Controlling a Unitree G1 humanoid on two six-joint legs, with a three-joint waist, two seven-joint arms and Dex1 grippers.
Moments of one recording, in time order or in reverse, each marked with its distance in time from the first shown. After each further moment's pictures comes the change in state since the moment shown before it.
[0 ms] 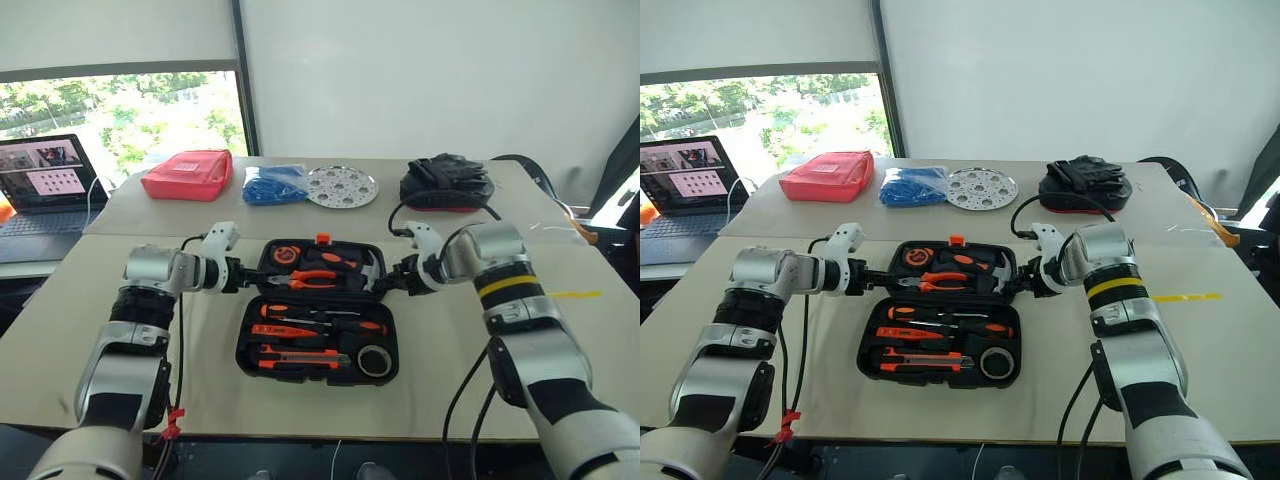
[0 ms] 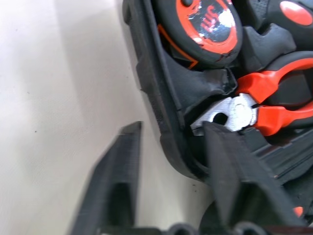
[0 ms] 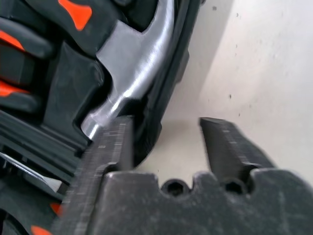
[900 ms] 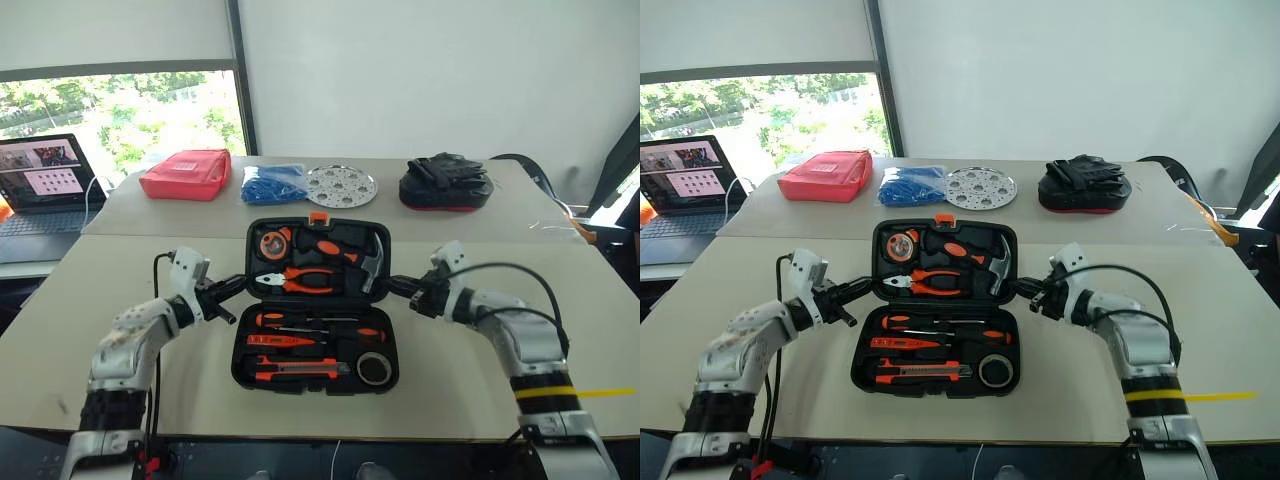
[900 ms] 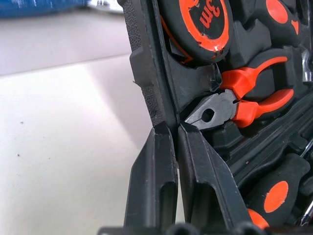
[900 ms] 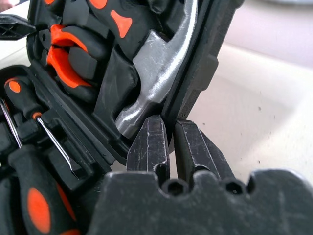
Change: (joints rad) left arm 0.619 -0.052 0.223 -0.469 -0.070 -0.767 -0.153; right arm 0.693 -0.042 -0.150 -0.559 0.056 -0.981 0.313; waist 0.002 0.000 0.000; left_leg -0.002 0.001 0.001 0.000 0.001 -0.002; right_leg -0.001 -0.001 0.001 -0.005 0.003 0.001
